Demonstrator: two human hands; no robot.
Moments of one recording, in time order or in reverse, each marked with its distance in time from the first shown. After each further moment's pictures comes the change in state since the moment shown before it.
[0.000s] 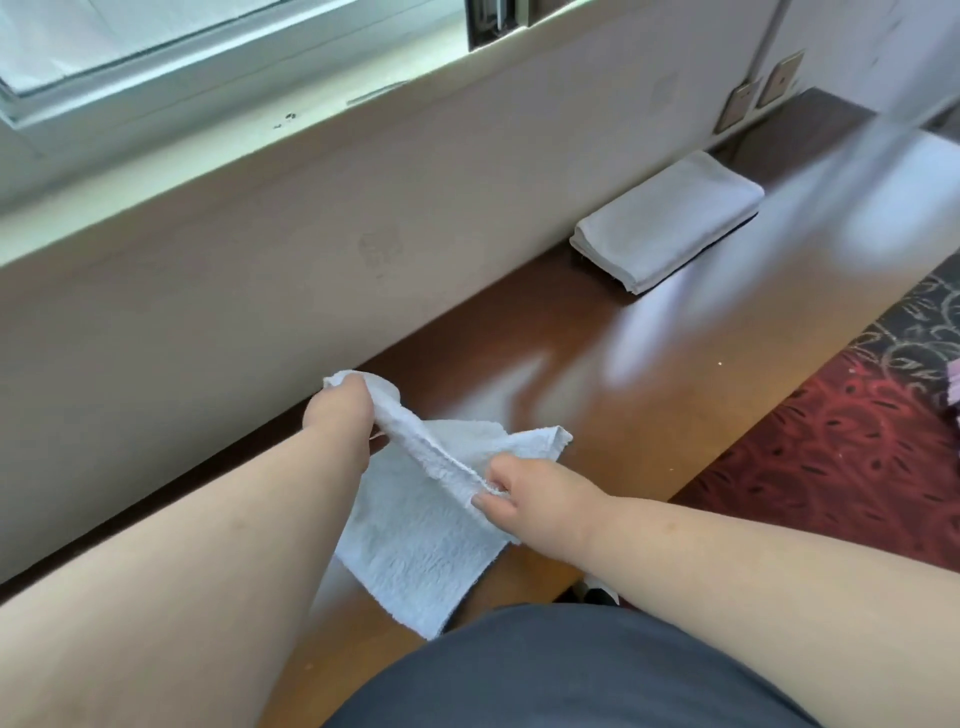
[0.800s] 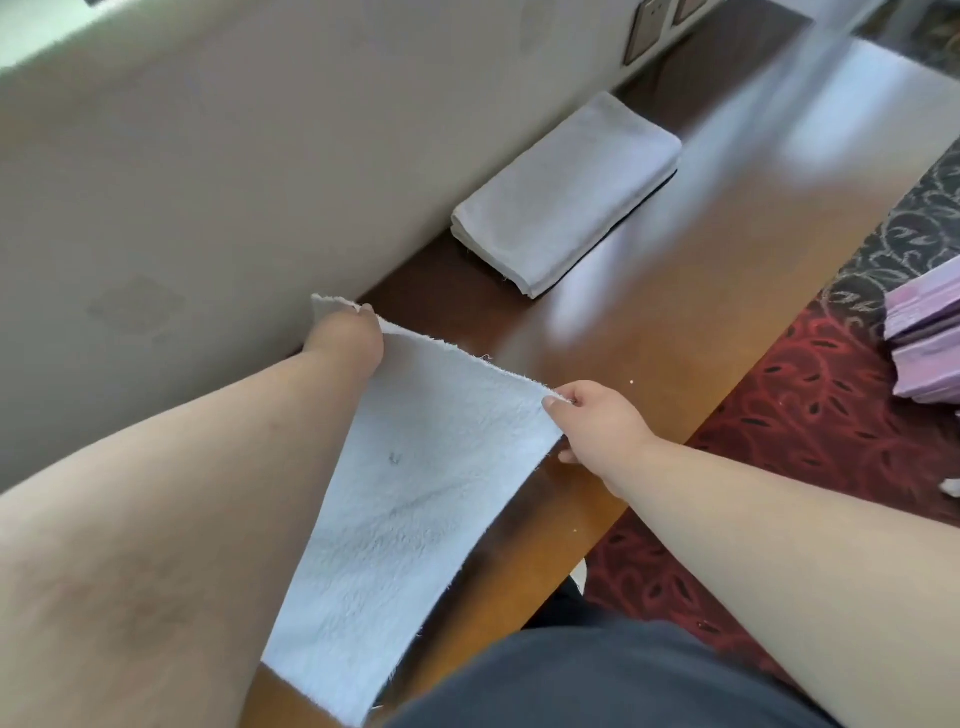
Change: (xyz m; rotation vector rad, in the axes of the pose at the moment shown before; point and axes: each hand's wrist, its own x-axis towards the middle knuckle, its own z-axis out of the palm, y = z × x) left_hand 0.031 0.080 0.264 1.062 -0.078 0.572; right_hand 0.058 0.225 -0.115 0.750 0.365 0.636
